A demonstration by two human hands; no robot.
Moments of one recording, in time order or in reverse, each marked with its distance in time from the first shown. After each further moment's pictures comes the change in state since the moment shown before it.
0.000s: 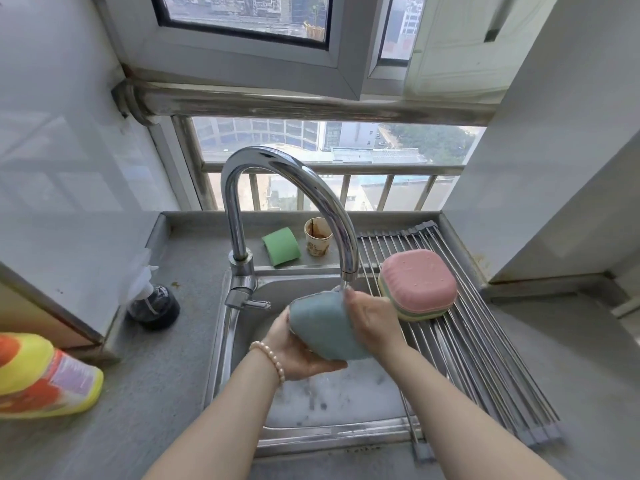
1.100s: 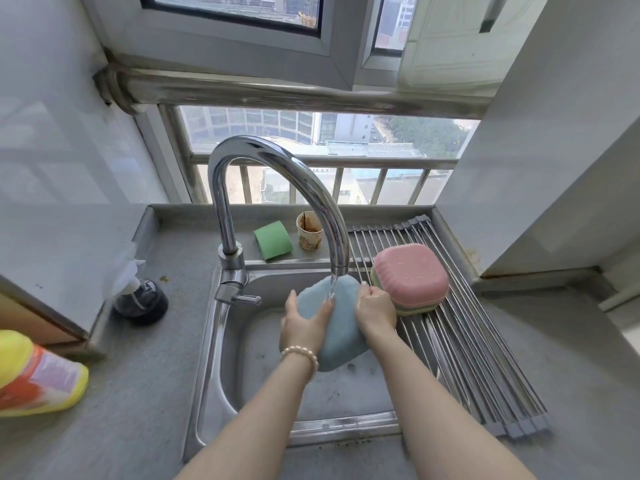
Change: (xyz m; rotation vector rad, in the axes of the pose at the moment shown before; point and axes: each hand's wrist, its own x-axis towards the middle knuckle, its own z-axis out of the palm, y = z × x) left_hand 0.031 -0.034 0.028 0.776 0.668 0.775; right_hand 0.019 0.015 0.002 -0.028 0.009 0.801
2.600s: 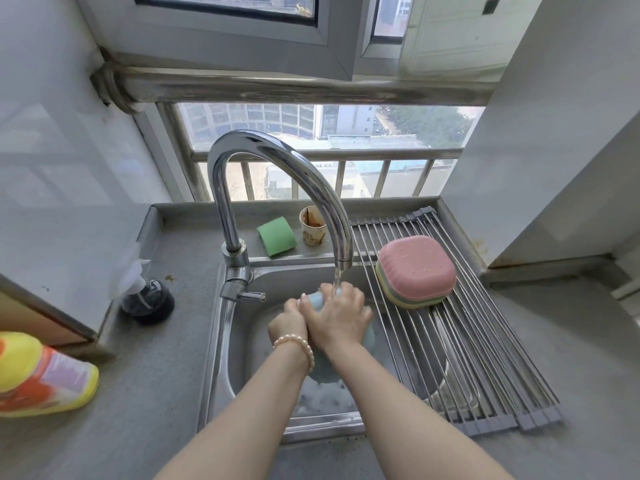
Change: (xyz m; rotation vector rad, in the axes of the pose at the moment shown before) left_hand 0.012 0.007 -0.019 -0.302 0.146 -0.407; right_hand -0.038 -0.011 0.054 -0.589 -0.030 -0.251
